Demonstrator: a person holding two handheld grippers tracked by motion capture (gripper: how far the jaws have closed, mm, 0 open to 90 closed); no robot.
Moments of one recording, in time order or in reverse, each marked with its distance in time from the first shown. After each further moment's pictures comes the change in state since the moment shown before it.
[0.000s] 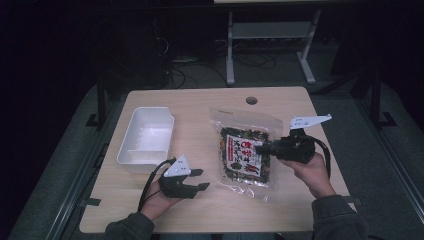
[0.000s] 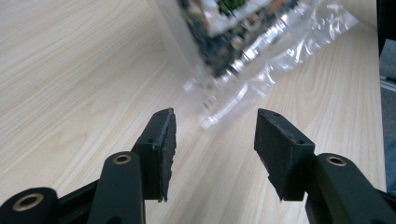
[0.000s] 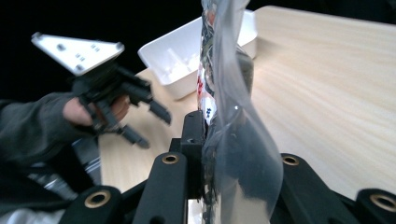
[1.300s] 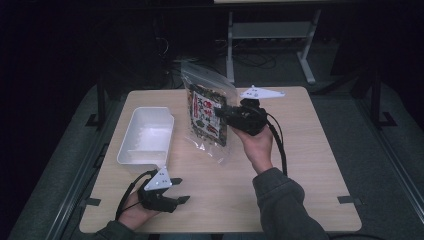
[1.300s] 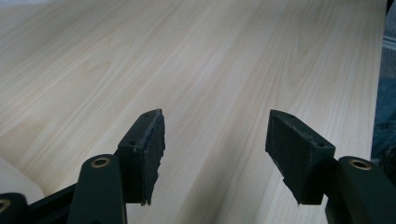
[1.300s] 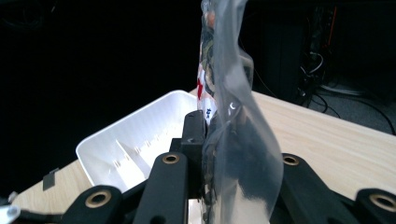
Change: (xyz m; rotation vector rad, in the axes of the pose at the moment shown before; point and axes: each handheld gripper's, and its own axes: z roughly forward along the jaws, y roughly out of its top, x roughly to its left) left arm -0.002 -0.037 -0.042 0.108 0.043 0.029; right arm 0.042 0.092 0.094 -0.192 -0.275 -0.027
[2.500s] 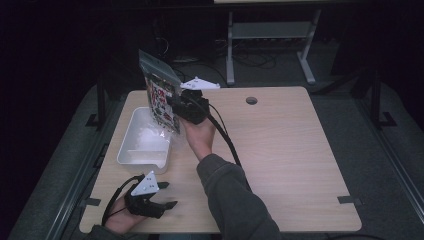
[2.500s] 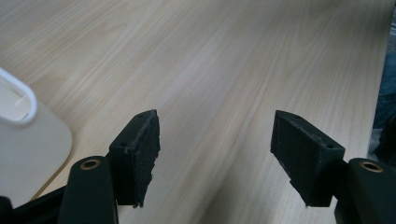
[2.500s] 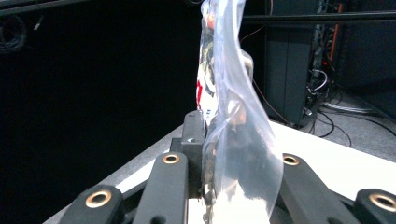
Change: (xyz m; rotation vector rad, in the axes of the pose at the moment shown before) left arm 0.006 -0.025 -0.021 0.033 0.026 -0.018; right arm 0.063 0.023 0.122 -0.065 -0.047 0.009
